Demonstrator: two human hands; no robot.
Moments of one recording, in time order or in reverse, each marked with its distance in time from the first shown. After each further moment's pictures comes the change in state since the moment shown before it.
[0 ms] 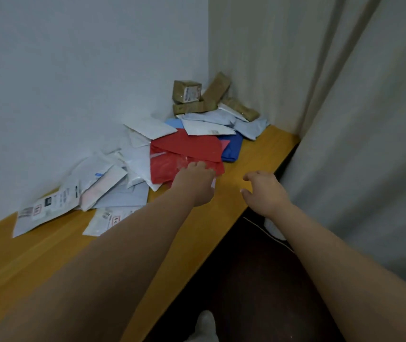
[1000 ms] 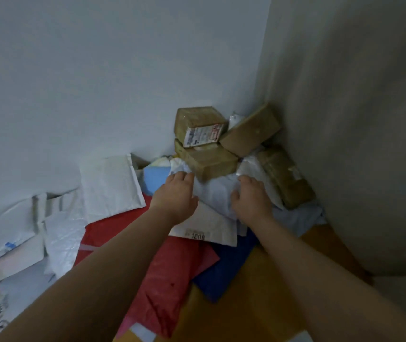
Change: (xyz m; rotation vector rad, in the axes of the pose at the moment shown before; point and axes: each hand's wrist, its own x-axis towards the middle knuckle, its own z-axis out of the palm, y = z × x) left_hand 0.419 -0.124 -0.001 -0.250 -0.029 -0.577; right_hand 0.540 0.076 0.016 0.133 -0.167 -0.234
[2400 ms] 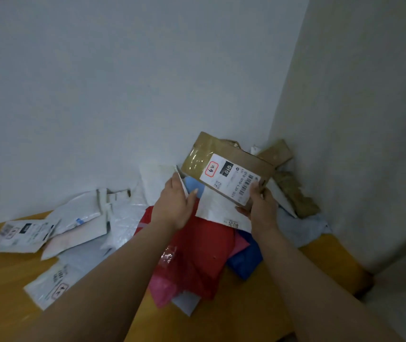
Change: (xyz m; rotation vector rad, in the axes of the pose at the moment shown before) left_hand -0.160 -0.073 -0.024 -0.455 0.441 -0.156; right_hand -0.137 -0.105 0.002 1.310 0.201 0.143
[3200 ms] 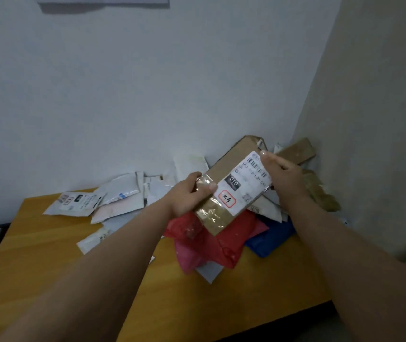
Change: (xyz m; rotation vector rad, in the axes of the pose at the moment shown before) left_hand -0.073 -0.020 -0.070 -0.336 -0.293 -0.053; right_hand -0.053 -0.055 0.008 -0.227 -0.257 -0.269
